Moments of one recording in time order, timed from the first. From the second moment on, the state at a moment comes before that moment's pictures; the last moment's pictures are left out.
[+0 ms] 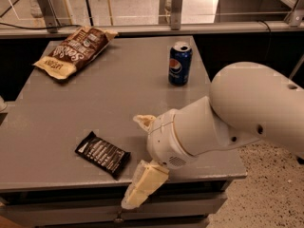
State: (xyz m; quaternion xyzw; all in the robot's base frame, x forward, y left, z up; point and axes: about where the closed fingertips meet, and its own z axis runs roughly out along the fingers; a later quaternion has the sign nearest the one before) arm 0.364 0.037 0.837 -0.64 0.67 0.23 0.31
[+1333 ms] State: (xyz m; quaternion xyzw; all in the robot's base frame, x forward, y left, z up) arm 0.369 0.071 0.821 -0.63 0.67 0.25 0.29
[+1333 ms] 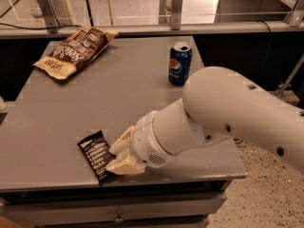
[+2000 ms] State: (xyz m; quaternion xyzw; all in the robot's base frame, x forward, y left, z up) arm 0.372 0.054 0.821 -0.63 0.68 0.24 0.29
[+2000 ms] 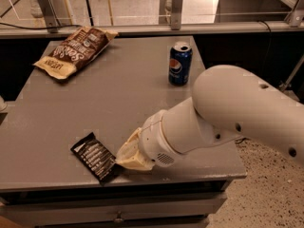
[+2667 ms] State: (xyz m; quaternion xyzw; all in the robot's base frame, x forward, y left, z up) arm 0.382 0.030 0.841 -0.62 0.69 0.23 0.29
